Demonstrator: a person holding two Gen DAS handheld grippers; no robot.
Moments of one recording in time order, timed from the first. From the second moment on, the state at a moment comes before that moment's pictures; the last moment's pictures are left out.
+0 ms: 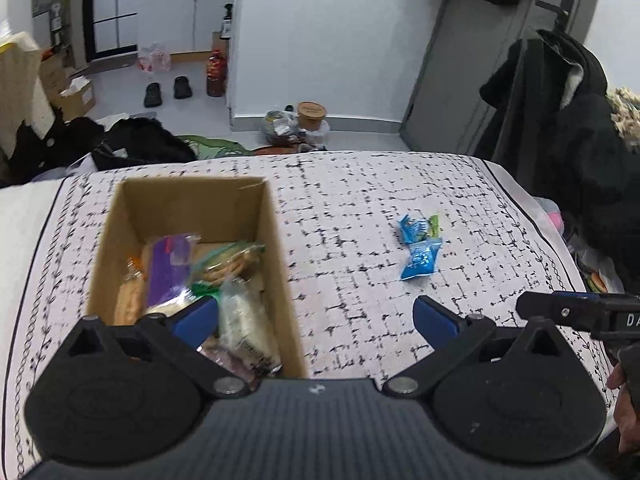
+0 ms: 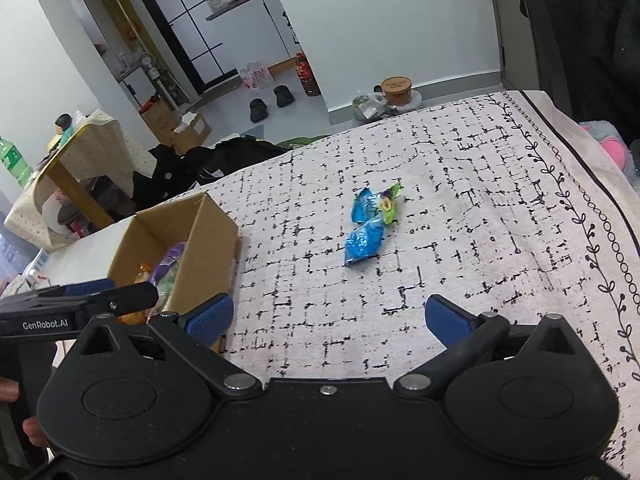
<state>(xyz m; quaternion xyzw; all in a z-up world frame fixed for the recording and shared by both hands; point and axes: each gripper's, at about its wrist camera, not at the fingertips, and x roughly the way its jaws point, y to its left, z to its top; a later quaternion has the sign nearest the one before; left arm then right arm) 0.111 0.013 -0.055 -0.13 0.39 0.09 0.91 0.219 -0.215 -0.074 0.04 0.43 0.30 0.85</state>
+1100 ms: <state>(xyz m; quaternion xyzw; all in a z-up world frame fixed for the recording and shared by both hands) 0.216 0.001 -0.088 -0.13 0.40 0.04 0.91 0.304 -0.181 -0.121 0.07 0.49 0.26 0.83</state>
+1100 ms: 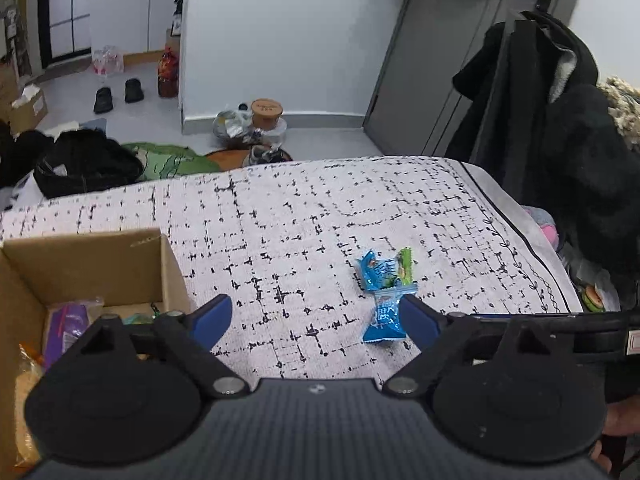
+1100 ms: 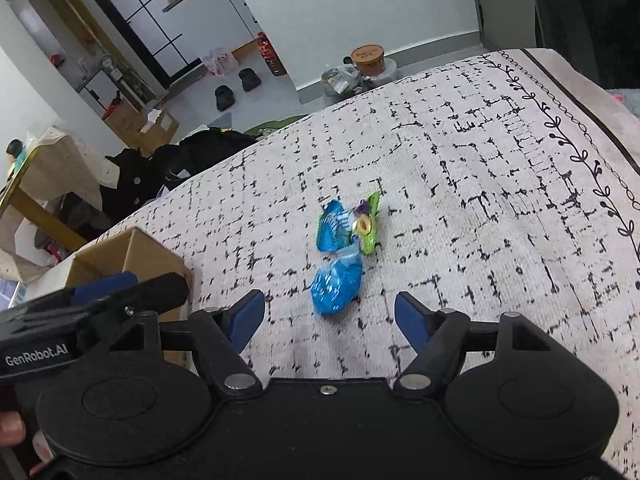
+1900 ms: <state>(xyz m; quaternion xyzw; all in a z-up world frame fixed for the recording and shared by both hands) 0.278 -0.048 -0.138 -0.16 0.44 -0.02 0.88 0.335 -0.238 -0.134 0.11 0.49 0.22 0.83</state>
